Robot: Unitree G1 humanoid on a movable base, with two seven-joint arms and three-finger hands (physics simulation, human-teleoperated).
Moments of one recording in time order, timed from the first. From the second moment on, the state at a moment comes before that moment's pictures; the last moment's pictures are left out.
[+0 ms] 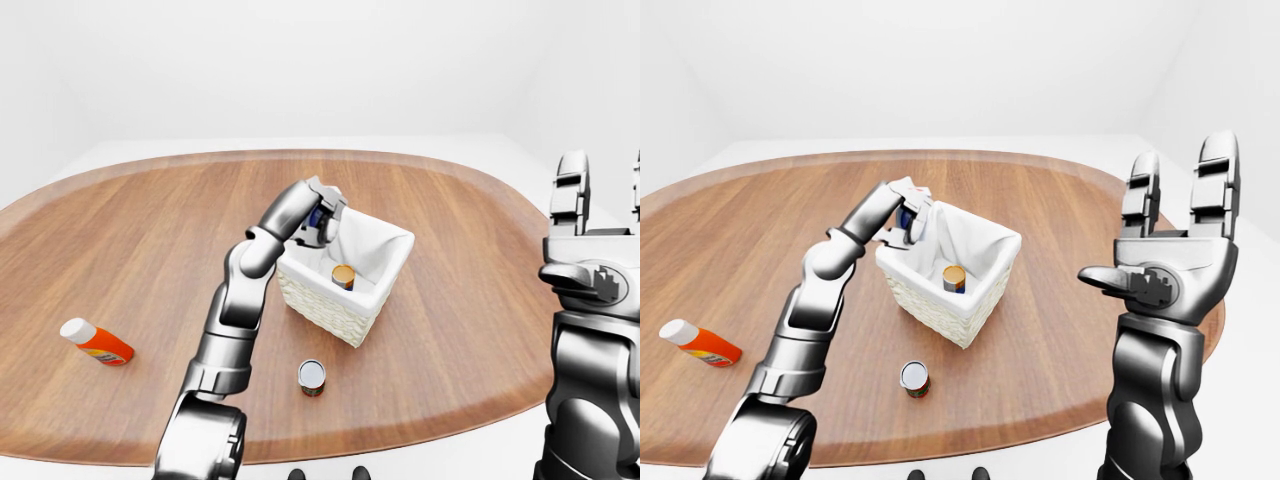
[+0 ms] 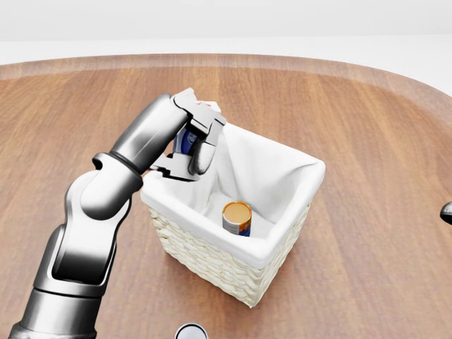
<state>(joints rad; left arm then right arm) -0.65 0.08 -0.04 0.16 0.49 -0.09 -0.39 -0.09 -0.19 -0.38 -0.64 0.85 0.09 -0.12</state>
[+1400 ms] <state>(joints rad) -0.81 0.03 -0.04 0.54 0.56 -0.09 -0.03 -0.06 -0.17 -0.36 -0.67 0.83 0.09 -0.08</state>
